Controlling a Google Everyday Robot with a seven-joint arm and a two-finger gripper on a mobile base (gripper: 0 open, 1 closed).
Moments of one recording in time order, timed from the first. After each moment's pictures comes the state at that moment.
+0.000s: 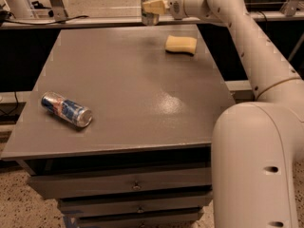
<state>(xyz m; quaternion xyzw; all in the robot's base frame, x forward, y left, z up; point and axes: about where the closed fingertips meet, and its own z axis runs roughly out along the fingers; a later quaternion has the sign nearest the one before) 0.881 -0.034 0.971 -0.34 0.69 0.23 0.60</state>
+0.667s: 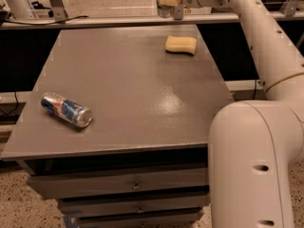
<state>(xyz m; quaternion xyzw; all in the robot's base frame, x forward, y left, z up) 0.892 -0.087 0.997 -0.33 0.71 0.15 0.60</state>
